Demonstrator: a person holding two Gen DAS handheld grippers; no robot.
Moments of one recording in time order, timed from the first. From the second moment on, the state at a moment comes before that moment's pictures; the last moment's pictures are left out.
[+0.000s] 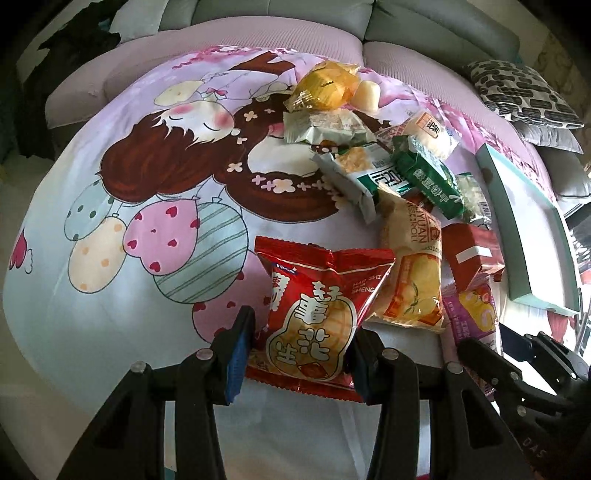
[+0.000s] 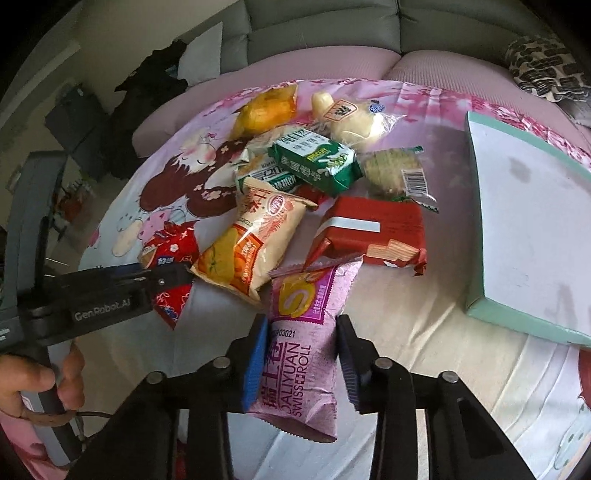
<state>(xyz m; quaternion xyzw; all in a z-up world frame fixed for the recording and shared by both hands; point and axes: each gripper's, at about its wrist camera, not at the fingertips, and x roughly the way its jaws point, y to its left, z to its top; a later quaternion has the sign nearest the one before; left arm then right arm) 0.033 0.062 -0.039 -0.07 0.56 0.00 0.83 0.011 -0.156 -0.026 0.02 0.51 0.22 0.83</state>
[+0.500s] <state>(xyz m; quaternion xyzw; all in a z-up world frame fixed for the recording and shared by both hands) 0.052 0.016 0.026 -0.03 0.50 -0.04 0.86 0.022 -0.226 0.026 0.10 0.45 0.21 0.86</state>
